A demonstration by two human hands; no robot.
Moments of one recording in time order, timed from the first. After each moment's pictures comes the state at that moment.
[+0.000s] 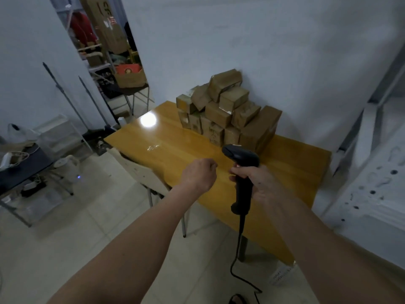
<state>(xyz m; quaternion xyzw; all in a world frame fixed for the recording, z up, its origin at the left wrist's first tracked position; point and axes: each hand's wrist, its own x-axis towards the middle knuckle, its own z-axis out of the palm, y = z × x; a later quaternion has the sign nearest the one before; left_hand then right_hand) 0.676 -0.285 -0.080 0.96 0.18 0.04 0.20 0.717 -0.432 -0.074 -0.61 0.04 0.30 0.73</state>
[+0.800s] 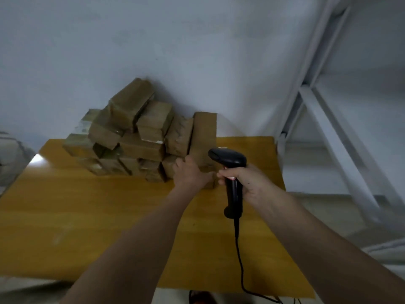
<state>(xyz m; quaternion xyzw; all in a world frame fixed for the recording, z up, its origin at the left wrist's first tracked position) 0.983 -0.266 -0.154 0.96 0.09 -0.13 0.23 0.914 -0.402 -0.088 -0.59 0.28 0.16 0.74</state>
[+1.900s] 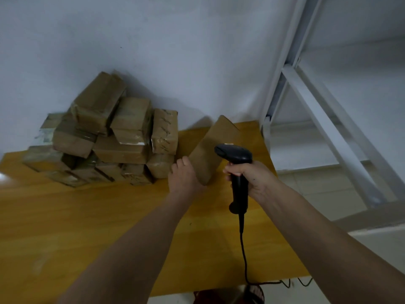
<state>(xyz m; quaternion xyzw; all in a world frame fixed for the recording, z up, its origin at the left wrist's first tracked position) 0.989 -0.264 -0.189 0.99 -0.06 -0.12 0.09 0.918 -0.415 -0.106 -0.56 0.35 0.12 0.74</state>
